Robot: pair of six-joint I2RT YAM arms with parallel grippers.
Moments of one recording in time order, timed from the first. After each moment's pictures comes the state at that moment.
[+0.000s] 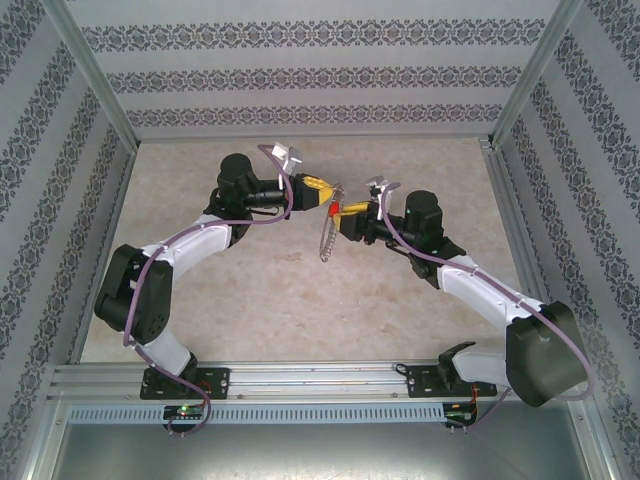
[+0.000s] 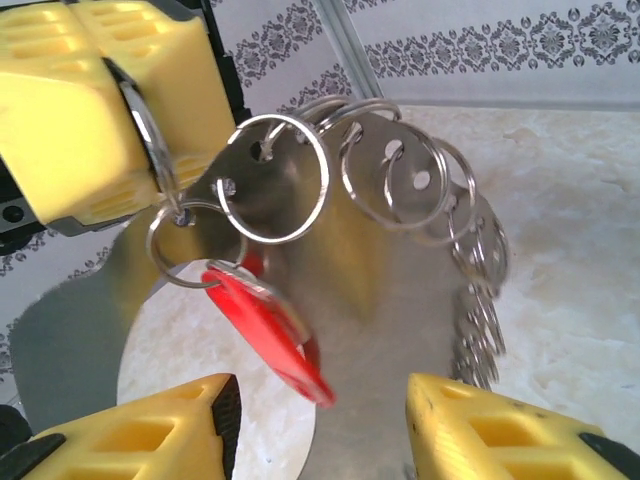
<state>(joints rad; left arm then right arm) -0.39 1.65 1.09 0.65 1.08 -0.39 0.40 1.26 0.71 0.33 -0.66 0.37</state>
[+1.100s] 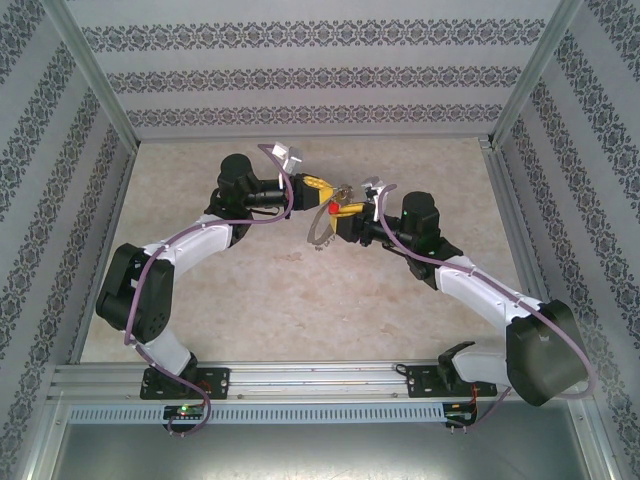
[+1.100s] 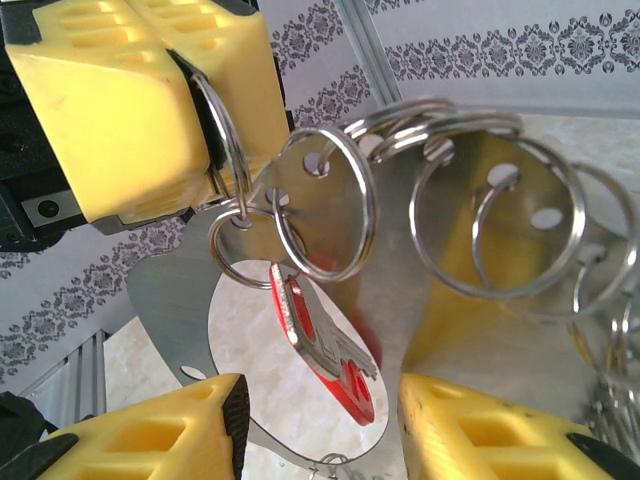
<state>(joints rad) -0.39 1.66 1.09 0.68 1.08 -0.42 0.43 1.27 0.71 0.36 -0.66 0.37</state>
